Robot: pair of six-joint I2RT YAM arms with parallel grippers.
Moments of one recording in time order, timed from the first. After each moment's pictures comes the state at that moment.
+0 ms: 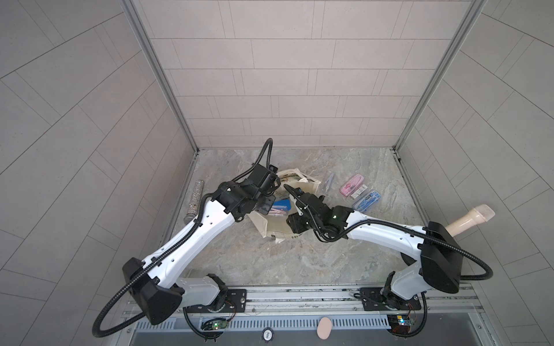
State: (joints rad) left arm -0.68 1.29 1.37 -1.07 -0.26 -0.09; right arm 0.89 1.56 1.08 -0.36 0.05 0.52
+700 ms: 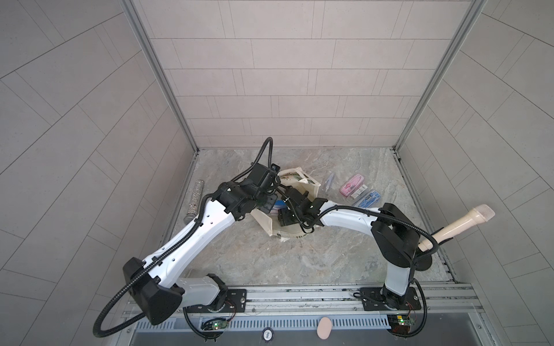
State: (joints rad) left arm -0.67 1.28 1.35 -1.00 -0.21 -0.05; right arm 0.86 1.87 1.27 -0.36 0.07 0.61
